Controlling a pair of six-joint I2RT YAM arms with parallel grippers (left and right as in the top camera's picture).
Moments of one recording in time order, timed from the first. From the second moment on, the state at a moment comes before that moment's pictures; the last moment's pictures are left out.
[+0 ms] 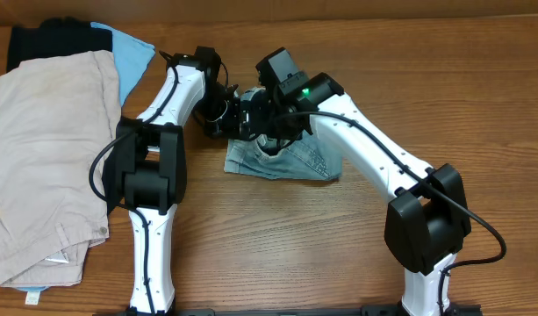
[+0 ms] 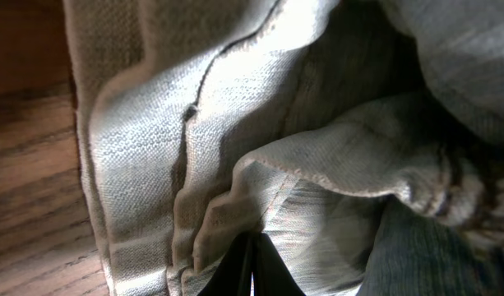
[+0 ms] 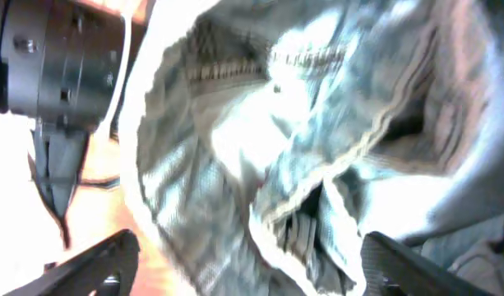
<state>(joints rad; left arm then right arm) -0.16 2.45 1.97 -1.18 0.55 -0.19 0.59 2.04 1.77 -0.88 -0.27 0.59</state>
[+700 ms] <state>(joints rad) 0.00 2.48 2.51 -1.67 0.24 -0.15 0.50 1.92 2.08 -1.17 -0.26 0.54</state>
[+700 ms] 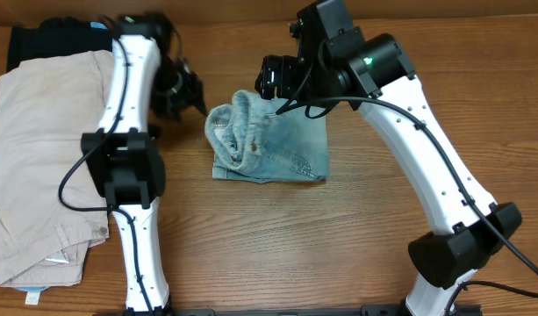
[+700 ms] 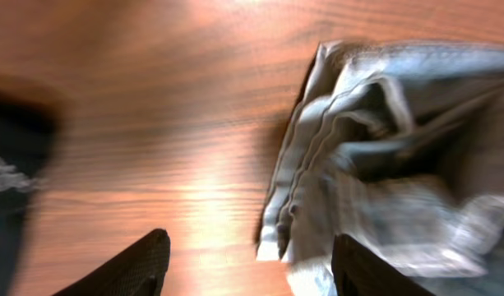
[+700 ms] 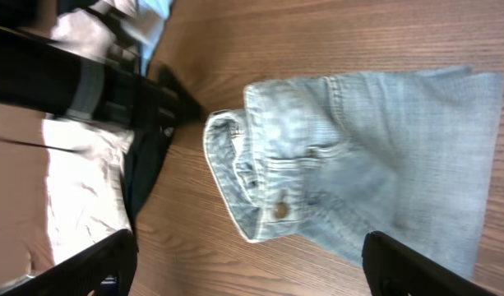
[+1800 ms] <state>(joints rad) 0.01 2.46 2.96 -1.69 0.20 -0.17 0.67 2.31 1.82 -0.81 -0.48 0.64</state>
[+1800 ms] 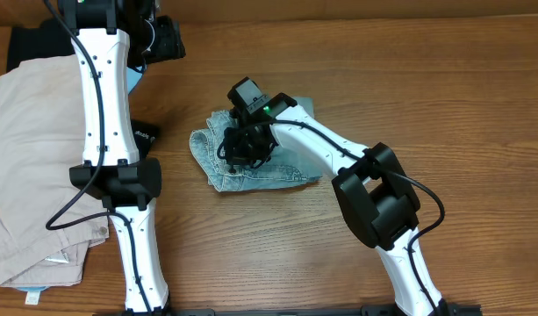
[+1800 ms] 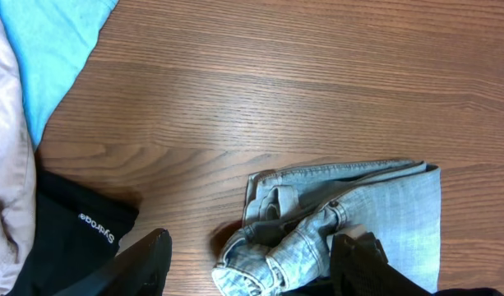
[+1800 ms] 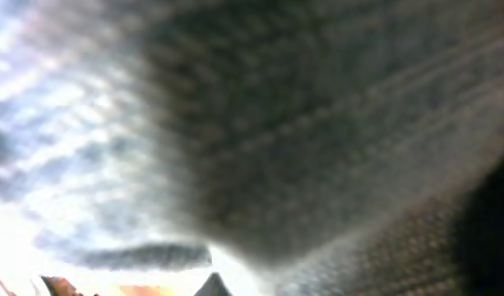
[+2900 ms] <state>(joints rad) 0.01 2.46 2.96 -1.69 0.20 -0.17 0.46 2.24 1.77 -1.08 -0.28 0.25</state>
